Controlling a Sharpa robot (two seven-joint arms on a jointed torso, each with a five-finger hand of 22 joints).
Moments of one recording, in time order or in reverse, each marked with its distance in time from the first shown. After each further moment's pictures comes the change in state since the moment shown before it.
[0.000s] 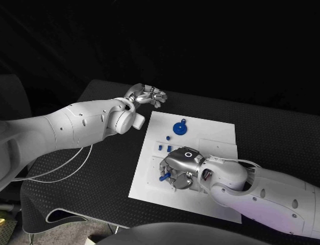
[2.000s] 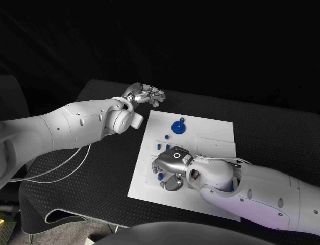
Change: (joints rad) left arm 0.000 -0.006 0.000 0.008 0.000 0.000 -0.003; left_hand 0.000 0.000 -0.003 0.003 0.000 -0.023 0.009 -0.007 -0.006 -0.007 0.001 0.000 -0.002 0.003 0.003 -0.008 0.008 0.000 0.000 0.000 -0.008 0.004; right arm 0.022 0.068 -0.030 -0.006 -0.097 0.058 -0.085; right_hand -0.127 -0.102 -0.132 -0.054 0.132 -0.116 0.059 -0.079 -0.034 -0.128 0.063 -0.075 -0.028 -0.111 0.060 -0.079 -0.037 -0.007 -0.130 0.020 -0.035 0.000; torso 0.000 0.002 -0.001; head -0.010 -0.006
